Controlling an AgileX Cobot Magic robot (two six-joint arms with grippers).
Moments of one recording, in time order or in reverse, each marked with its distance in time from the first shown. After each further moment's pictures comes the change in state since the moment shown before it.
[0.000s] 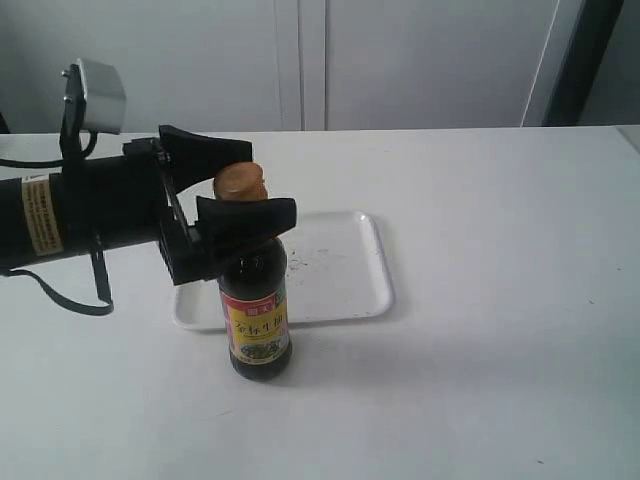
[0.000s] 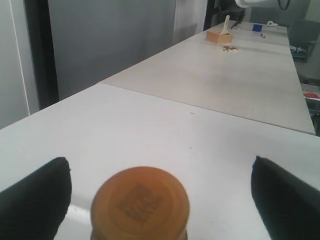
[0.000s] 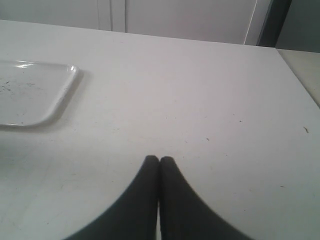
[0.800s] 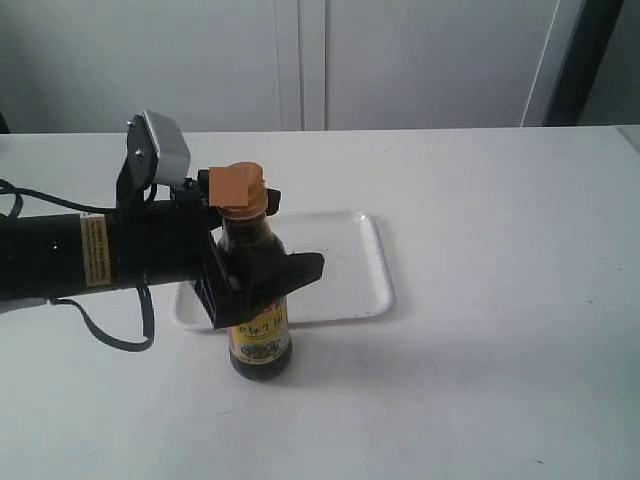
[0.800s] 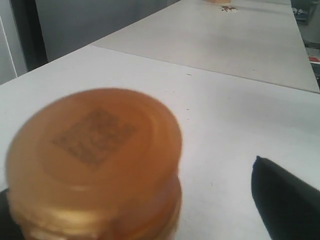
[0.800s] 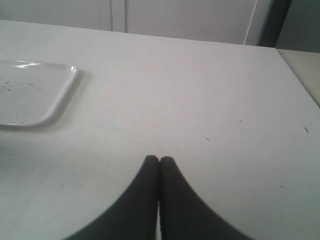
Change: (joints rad) left arm -0.083 0.108 0.000 -0.038 0.075 0.106; right arm 0.000 0.000 0.000 0.000 0.000 0.000
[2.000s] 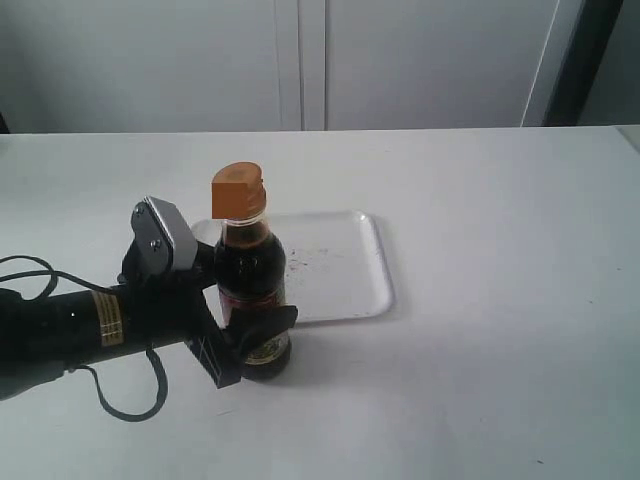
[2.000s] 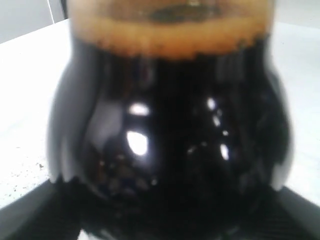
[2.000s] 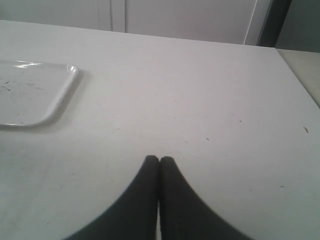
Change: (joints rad) left arm 0.000 0.206 0.134 -0.299 -0.085 0.406; right arm 0.000 0.000 0.000 0.000 0.000 0.000
